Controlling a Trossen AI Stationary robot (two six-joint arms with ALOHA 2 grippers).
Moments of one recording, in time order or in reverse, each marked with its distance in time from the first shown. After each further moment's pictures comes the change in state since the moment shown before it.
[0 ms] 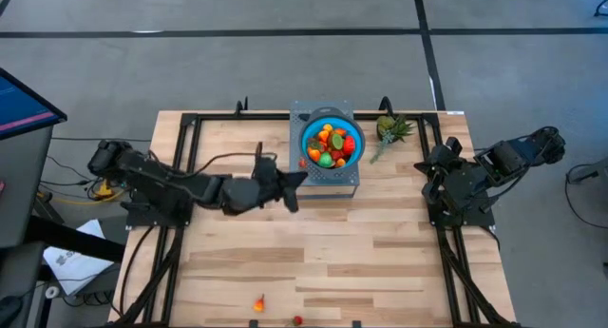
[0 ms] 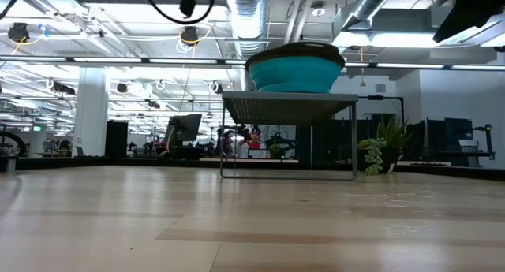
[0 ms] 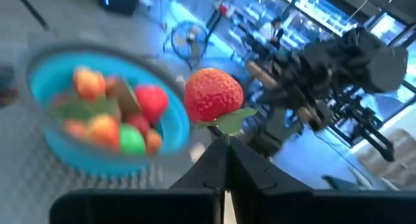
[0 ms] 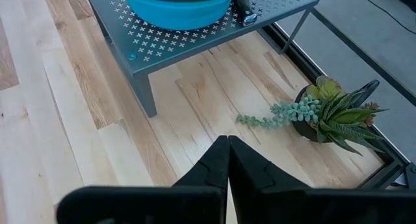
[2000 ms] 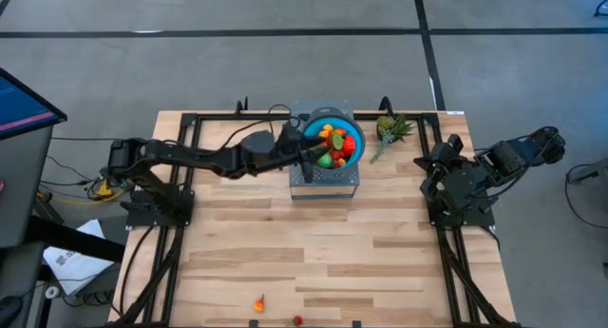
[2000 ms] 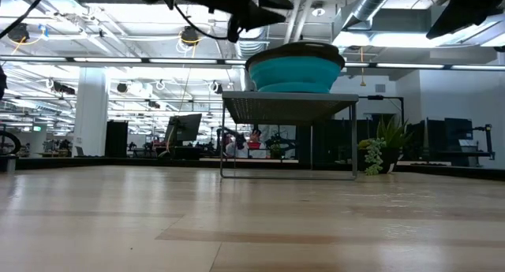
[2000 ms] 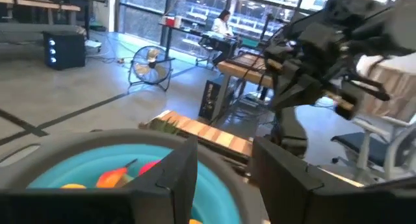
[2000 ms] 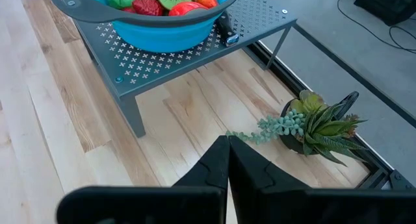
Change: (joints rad) left arm 0.356 0.142 0.000 0.319 0.523 0.499; right arm 0.000 0.000 0.000 0.015 0.087 0.016
